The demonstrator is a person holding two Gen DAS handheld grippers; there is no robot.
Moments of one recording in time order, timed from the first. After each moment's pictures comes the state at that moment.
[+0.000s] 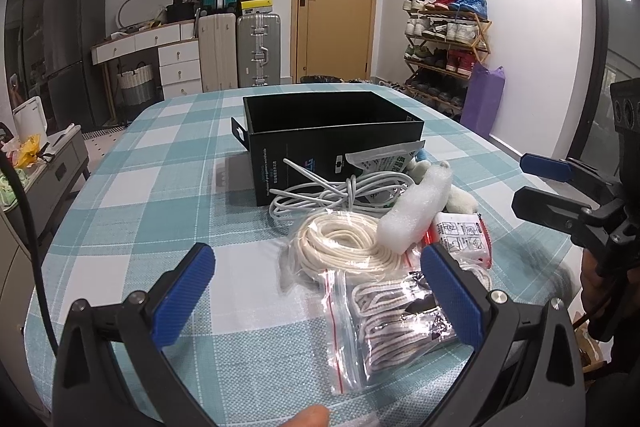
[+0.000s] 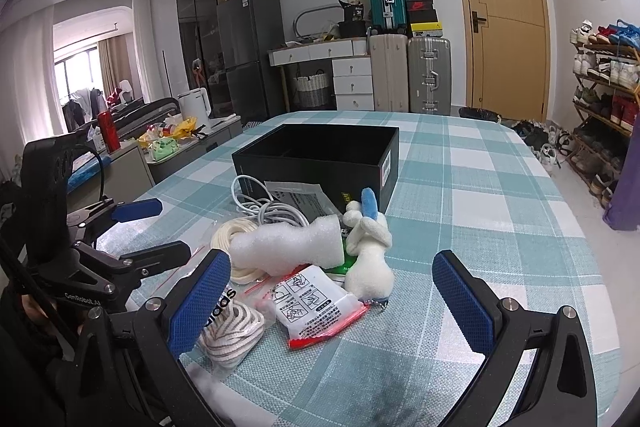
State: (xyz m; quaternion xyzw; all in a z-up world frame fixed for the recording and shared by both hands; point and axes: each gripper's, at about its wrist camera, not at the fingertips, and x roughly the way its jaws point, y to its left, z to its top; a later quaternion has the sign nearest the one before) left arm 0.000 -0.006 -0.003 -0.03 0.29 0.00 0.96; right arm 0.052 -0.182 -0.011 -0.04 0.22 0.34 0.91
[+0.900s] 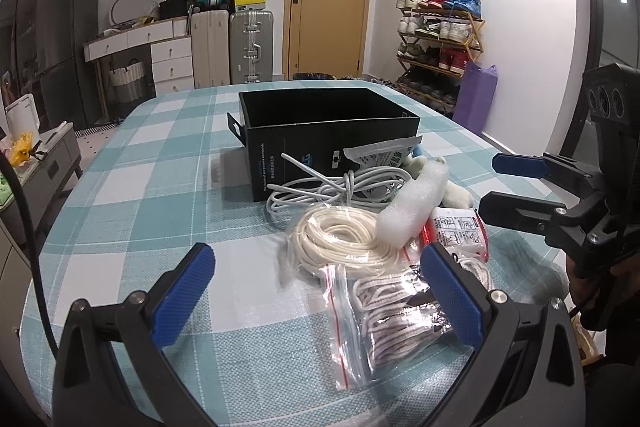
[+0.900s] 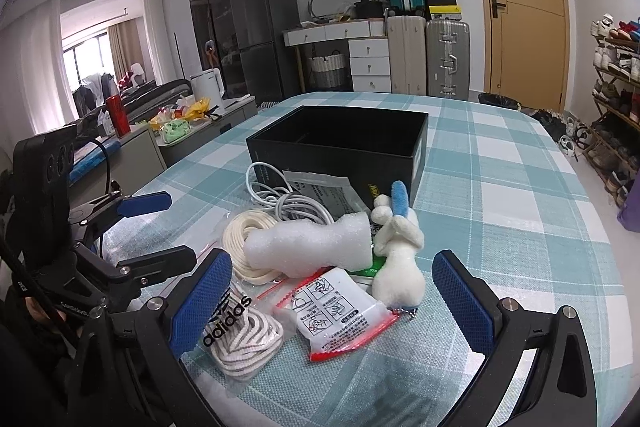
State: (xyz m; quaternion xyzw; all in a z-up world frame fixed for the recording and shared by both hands) left arm 0.000 0.000 -0.005 -0.04 0.29 -0.01 0.96; right arm 0.068 -0.154 -0.016 -0.06 0.26 0.37 0.89
